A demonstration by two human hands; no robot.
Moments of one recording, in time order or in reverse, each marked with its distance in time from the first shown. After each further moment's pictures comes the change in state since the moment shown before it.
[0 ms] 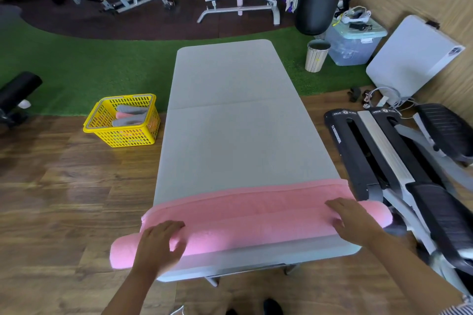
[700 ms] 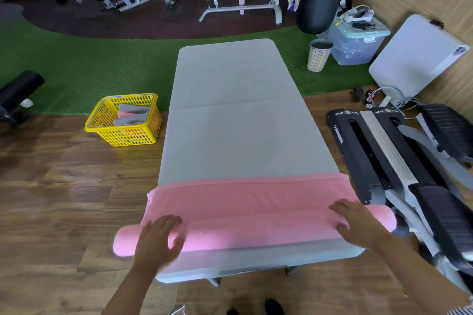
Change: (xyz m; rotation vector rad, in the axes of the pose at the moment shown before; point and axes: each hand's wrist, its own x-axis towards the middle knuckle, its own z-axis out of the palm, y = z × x) left_hand 0.006 -0.014 0.007 -0.018 0.008 -0.037; right_hand 0.000 0.008 0.002 0.017 -0.018 -0.014
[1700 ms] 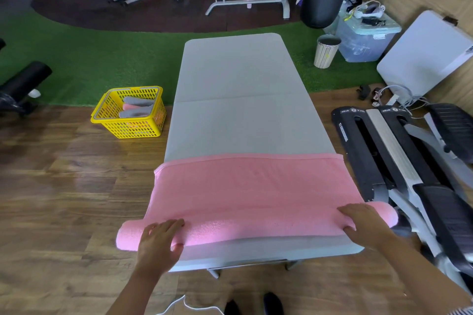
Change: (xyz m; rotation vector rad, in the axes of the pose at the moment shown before) left_hand -0.026 0.006 0.004 0.036 0.020 0.034; right_hand -0.005 0.009 0.007 -0.075 -0.012 0.024
